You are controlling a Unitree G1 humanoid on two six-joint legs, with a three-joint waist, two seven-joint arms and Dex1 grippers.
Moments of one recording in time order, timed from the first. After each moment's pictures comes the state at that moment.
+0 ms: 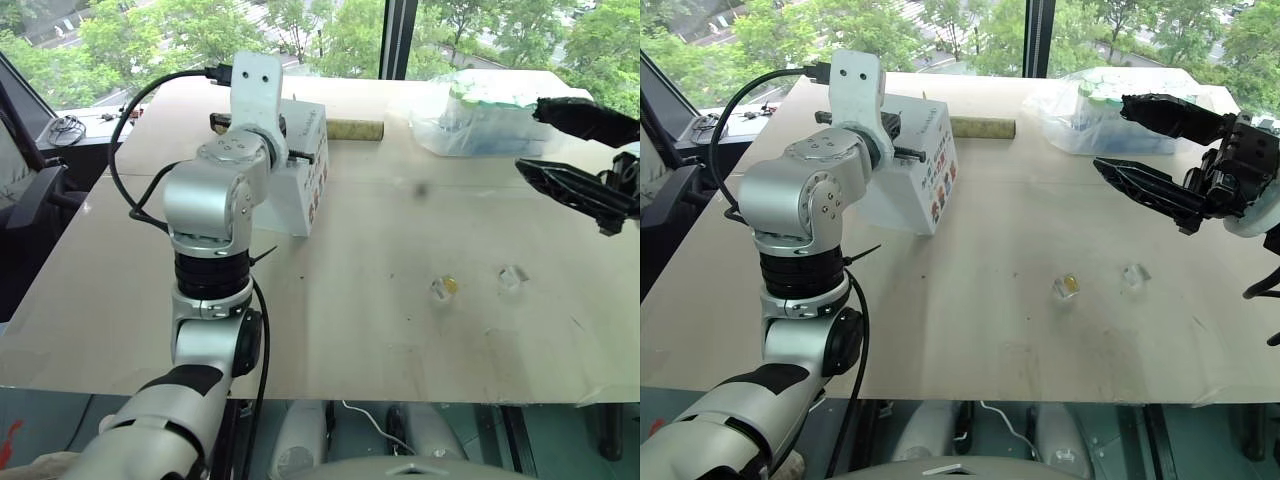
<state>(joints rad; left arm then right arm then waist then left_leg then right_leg) -0.98 0.28 0.06 -0.22 -0.08 1.31 0.02 -0.39 -0.92 -0.49 -0.49 1.10 0.65 0.82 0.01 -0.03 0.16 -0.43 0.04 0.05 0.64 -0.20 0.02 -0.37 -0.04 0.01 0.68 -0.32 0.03</state>
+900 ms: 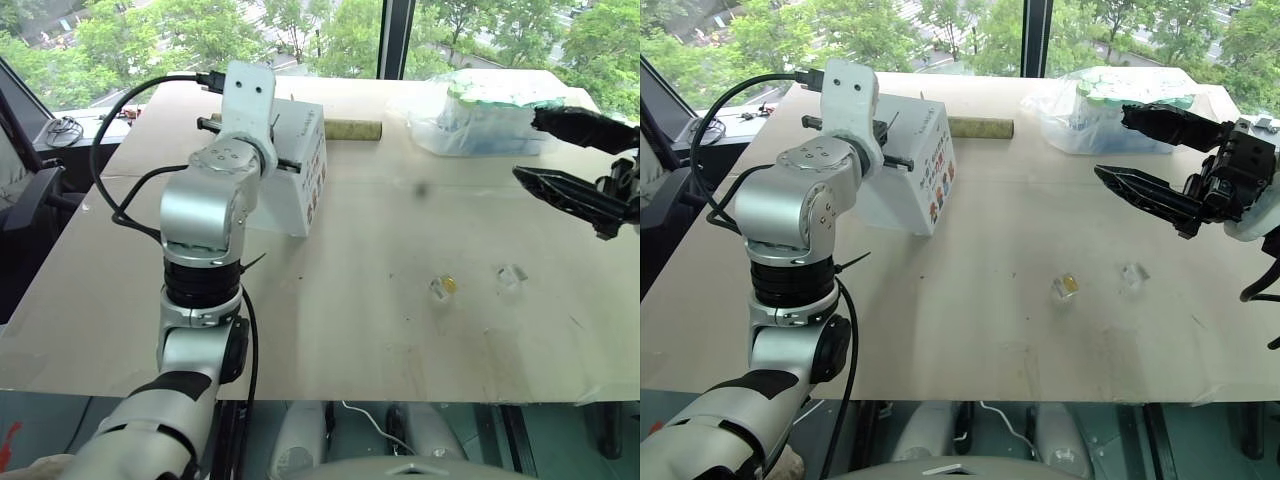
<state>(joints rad) -0.93 0.34 0.03 -0.26 -0.05 1.32 -0.04 -0.37 -0.93 -0.49 -0.49 1.07 0.65 0.82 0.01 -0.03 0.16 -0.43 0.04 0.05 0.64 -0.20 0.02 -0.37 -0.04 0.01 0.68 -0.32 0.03</state>
